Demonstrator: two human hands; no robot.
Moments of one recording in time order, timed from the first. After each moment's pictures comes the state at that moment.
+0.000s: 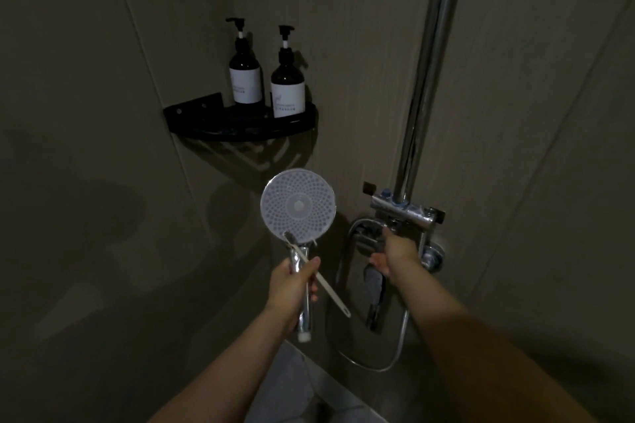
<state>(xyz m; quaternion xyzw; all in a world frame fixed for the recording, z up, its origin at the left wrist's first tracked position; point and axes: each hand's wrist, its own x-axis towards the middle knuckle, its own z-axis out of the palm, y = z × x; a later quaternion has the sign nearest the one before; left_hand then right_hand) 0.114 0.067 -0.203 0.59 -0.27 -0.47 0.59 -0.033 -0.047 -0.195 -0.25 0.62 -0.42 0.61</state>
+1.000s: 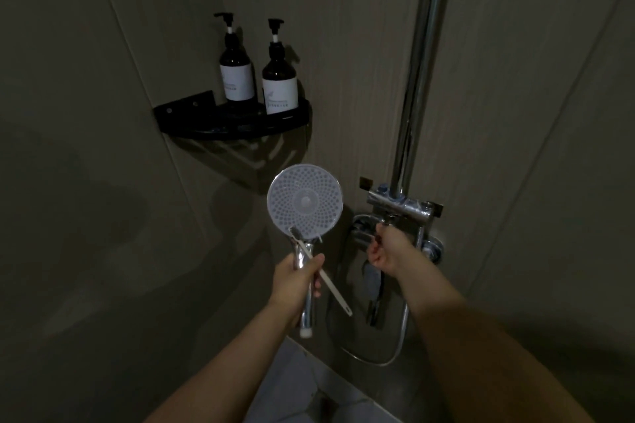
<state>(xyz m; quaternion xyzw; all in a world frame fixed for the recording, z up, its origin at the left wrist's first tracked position) 0.109 0.062 -0.202 0.59 -0.31 -0.48 0.57 -0.033 -0.049 -0.189 -0.20 0.55 -0.39 0.71</state>
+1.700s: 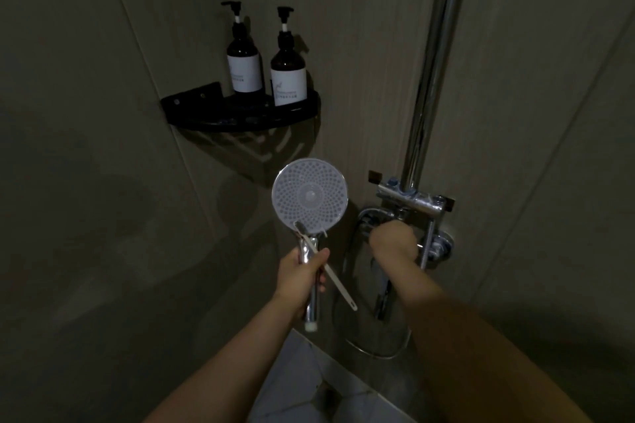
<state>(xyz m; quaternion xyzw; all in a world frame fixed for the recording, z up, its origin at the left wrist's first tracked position) 0.117 0.059 -0.210 0.59 -0.31 -0.47 0.58 -0.009 -0.037 -0.182 -0.51 0.79 -0.21 0.27</state>
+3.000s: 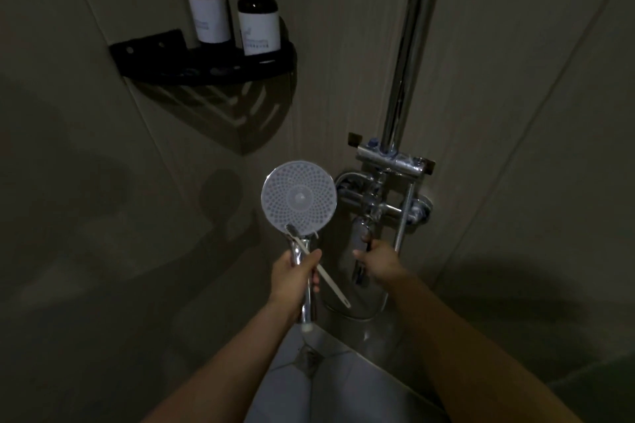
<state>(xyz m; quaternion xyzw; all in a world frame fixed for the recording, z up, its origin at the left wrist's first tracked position) 0.081 0.079 -0.256 0.60 -0.24 -0.50 0.58 -0.056 -0.011 -0.285 -0.54 0.65 -0.23 0.48</state>
